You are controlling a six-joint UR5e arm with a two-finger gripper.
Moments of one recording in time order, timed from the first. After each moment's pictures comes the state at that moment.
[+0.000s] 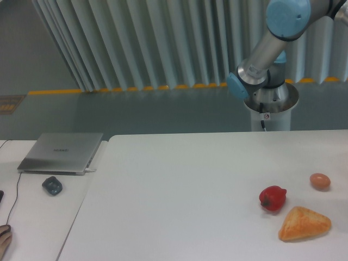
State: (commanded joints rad) arm 2.89 -2.15 -1.42 -0.92 1.58 2.08
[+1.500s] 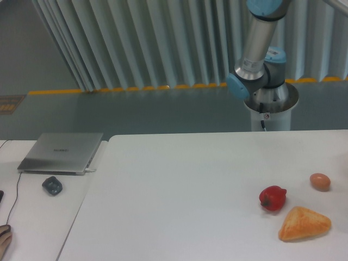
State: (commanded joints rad) arm 2.85 -1.83 -1.59 -1.16 1.44 1.95
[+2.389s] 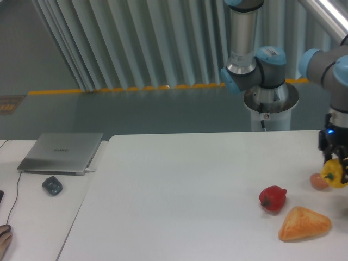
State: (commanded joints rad) arm 2.53 -1.84 -1.66 -1.06 1.52 1.45
